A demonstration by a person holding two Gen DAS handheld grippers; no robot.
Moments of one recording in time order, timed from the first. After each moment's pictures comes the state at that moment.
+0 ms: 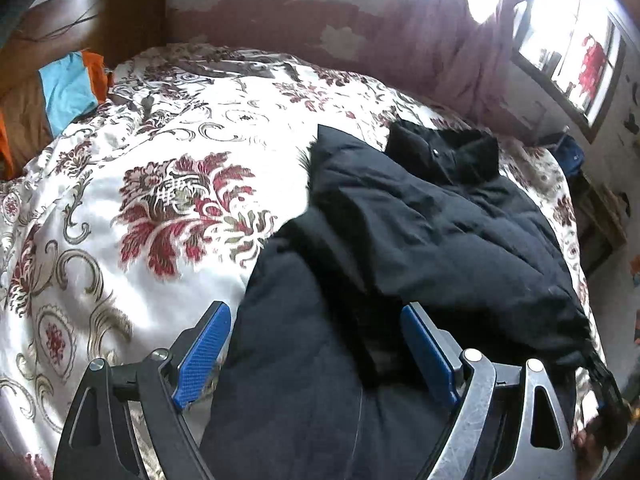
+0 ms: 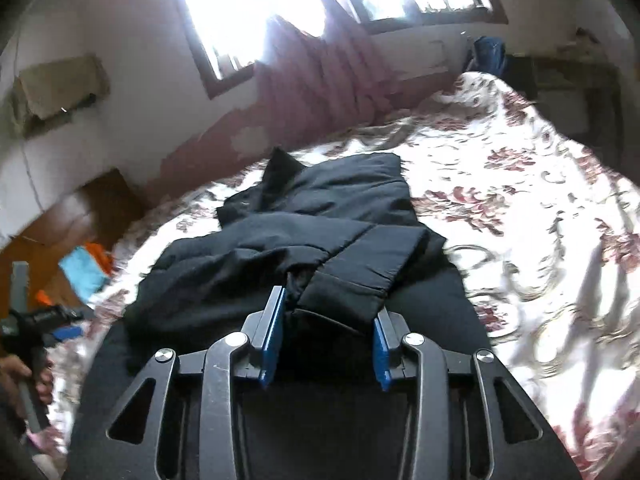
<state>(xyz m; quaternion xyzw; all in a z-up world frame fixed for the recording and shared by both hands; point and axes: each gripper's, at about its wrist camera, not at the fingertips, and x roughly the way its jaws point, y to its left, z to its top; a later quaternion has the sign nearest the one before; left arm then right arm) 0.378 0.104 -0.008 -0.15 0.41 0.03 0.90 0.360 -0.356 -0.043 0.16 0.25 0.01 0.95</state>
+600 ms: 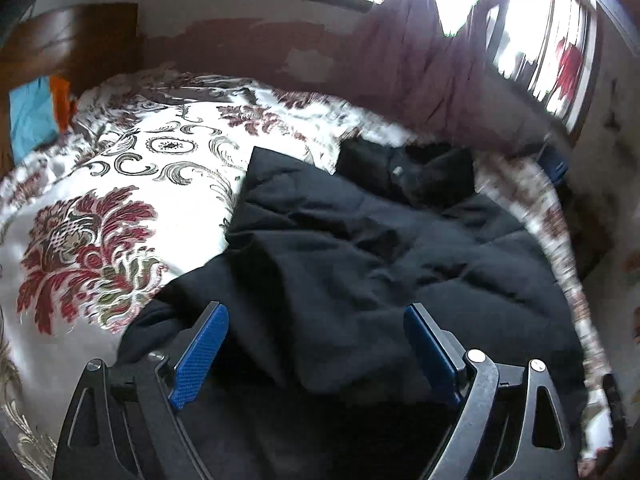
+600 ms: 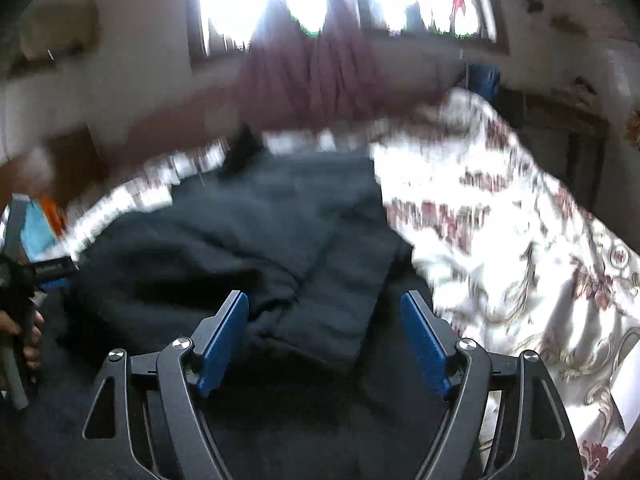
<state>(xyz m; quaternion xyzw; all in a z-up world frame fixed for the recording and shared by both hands) 0.448 0.030 -0.037 -0.12 0.36 0.02 0.92 0.384 -0.357 -0.047 0.07 0.29 -0.04 0.95</state>
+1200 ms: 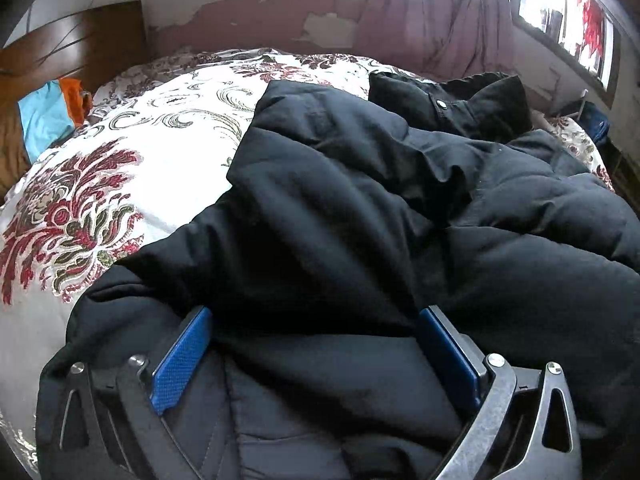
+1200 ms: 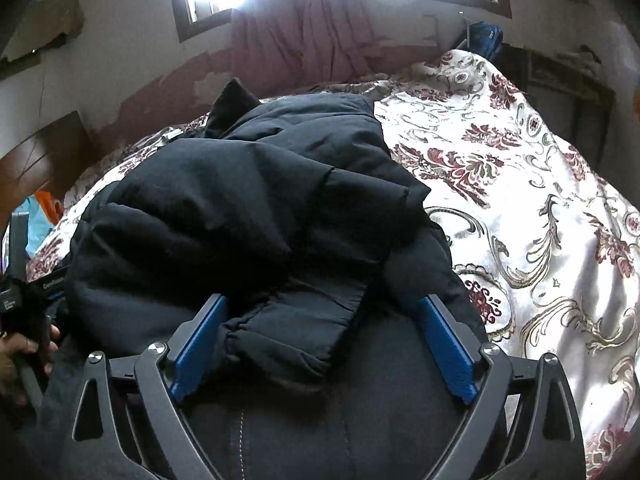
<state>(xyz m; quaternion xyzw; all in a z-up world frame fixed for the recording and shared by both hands) 0.469 0.010 -0.097 -0.09 0.40 0.07 0.91 0.397 -0.358 -0.068 0.10 0.32 -0.03 0.94</state>
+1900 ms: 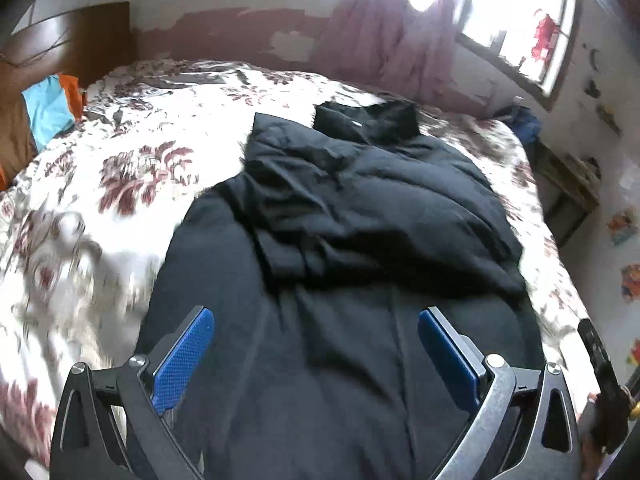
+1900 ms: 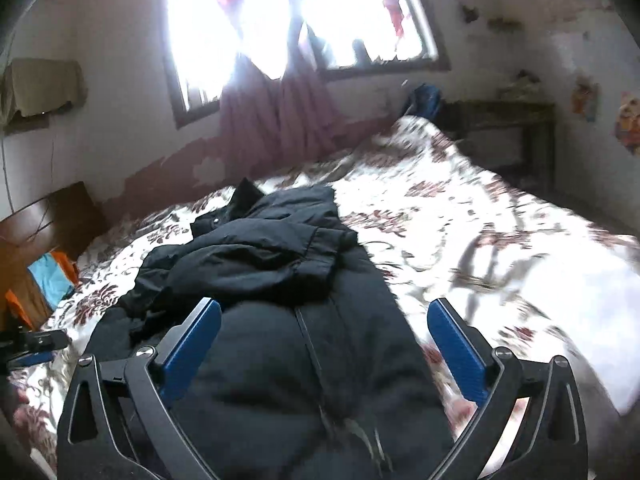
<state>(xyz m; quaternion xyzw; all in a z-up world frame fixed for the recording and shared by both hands) 0.263 0.014 0.013 -0.12 0.40 -0.04 0.91 0.172 -0.332 0.008 0.13 0.18 -0.11 0.97</state>
